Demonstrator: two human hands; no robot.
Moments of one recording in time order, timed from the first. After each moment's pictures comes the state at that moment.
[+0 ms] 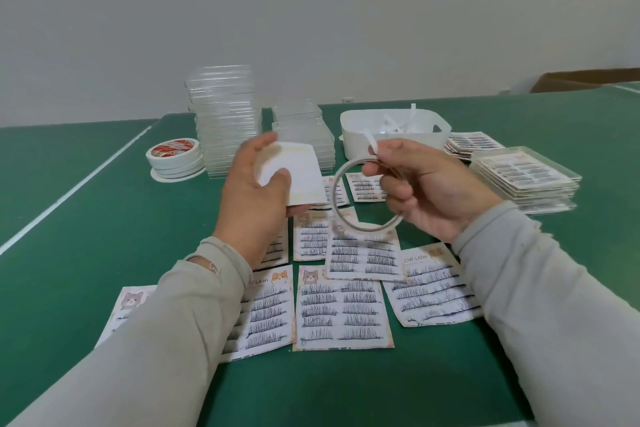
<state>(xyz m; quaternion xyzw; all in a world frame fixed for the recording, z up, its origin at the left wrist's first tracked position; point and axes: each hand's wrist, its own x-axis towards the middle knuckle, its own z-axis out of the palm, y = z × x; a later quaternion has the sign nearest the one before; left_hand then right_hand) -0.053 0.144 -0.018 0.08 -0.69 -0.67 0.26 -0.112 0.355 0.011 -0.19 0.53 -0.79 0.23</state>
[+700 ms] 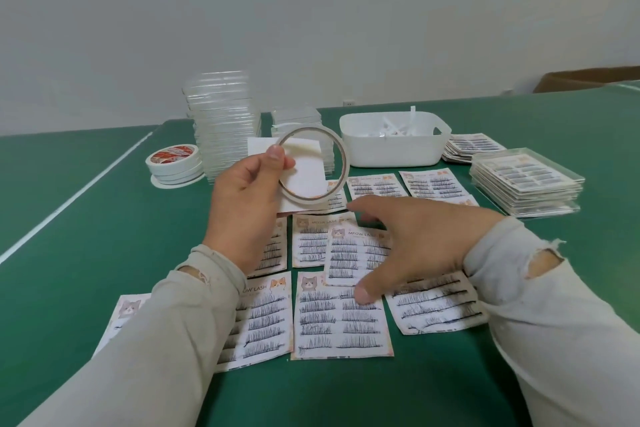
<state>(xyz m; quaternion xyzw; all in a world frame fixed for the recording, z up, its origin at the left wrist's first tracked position) -0.048 0.147 -0.010 0.07 -0.69 -0.65 0.31 -0.088 0.359 0.018 -0.32 0.91 -0.16 0.22</state>
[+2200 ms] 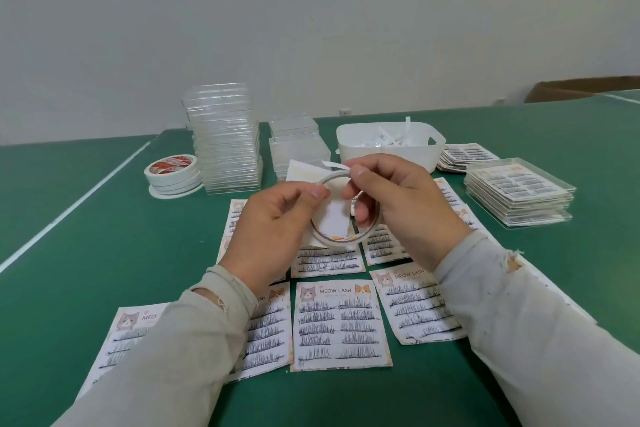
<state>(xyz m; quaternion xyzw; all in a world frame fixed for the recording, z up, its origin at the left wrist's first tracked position) -0.042 0.159 -0.018 -0.07 -0.75 -0.62 0.23 -0.090 0.327 0.006 -0.22 0.65 -0.73 0.03</state>
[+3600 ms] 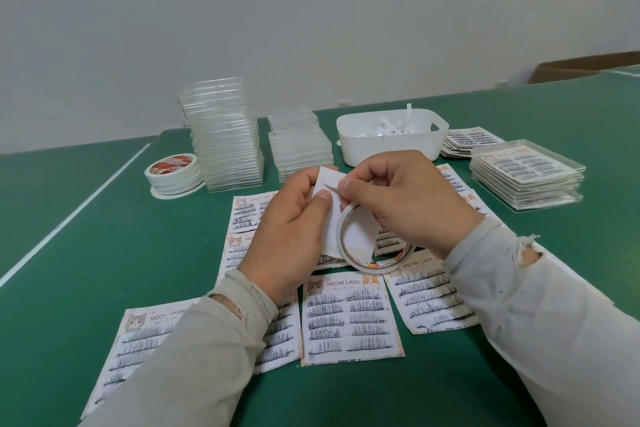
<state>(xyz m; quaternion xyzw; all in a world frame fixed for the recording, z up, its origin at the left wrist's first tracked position) -0.038 0.173 -0.025 -0.10 -0.73 -0.65 0.17 -0.085 0.332 0.010 -0.24 0.78 -0.57 -0.03</state>
